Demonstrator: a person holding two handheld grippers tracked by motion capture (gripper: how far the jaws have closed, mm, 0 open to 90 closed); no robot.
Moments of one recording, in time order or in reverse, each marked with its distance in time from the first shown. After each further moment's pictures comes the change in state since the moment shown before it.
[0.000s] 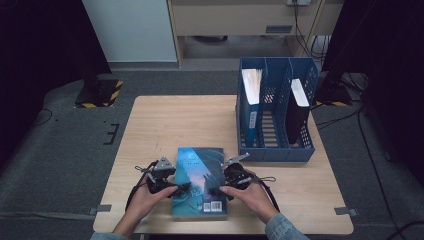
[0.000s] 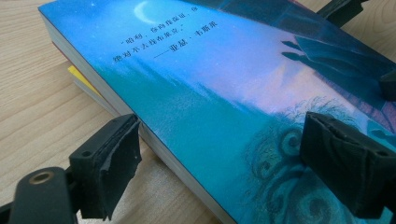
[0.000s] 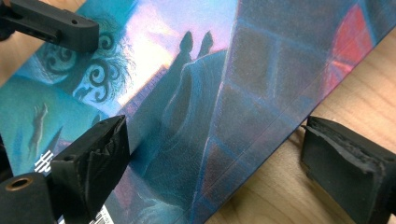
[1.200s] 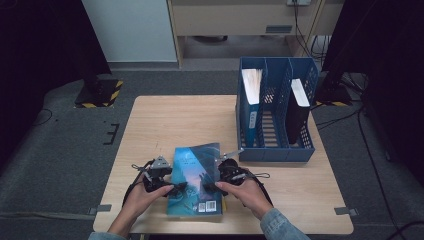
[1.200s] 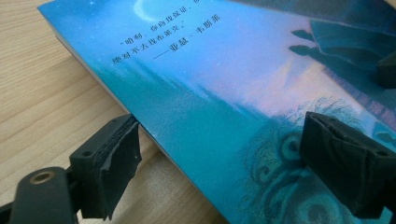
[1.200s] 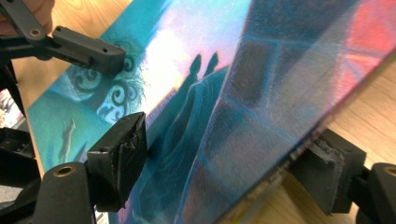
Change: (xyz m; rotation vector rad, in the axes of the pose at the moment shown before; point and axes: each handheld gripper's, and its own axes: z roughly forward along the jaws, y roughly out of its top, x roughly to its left) left arm 0.010 -0.002 -0.007 0.024 -0.007 0.005; right arm 0.008 0.020 0.004 -0.005 0.056 -0.010
